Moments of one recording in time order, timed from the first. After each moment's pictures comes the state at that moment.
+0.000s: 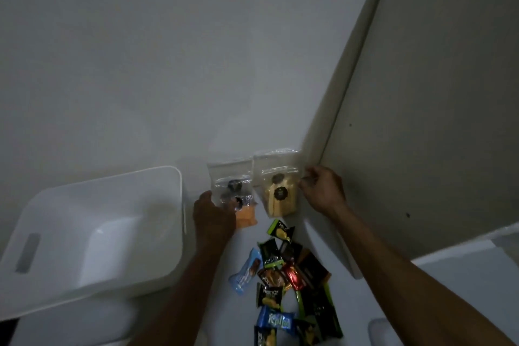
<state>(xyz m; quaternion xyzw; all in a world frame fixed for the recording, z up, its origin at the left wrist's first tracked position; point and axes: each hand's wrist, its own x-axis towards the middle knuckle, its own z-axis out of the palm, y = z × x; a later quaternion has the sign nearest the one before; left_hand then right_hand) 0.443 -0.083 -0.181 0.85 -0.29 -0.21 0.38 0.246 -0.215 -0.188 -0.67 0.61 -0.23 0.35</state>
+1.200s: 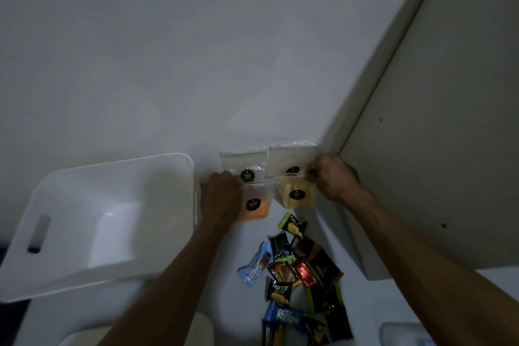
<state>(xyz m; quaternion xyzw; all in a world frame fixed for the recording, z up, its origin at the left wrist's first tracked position) 0.484 -0.108 -0.192 0.82 -0.53 -0.11 0.16 0.267 -0.244 -0.174 -0.84 0.51 0.00 0.19</state>
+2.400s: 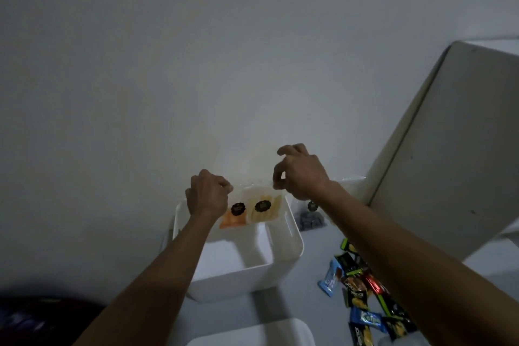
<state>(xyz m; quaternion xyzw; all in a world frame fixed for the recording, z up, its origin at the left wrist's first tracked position) 0.697 0.039 -0.056 0.85 -0.41 -0.09 0.31 0.497 -0.039 0.013 -0.91 0.40 -0.06 0.04</state>
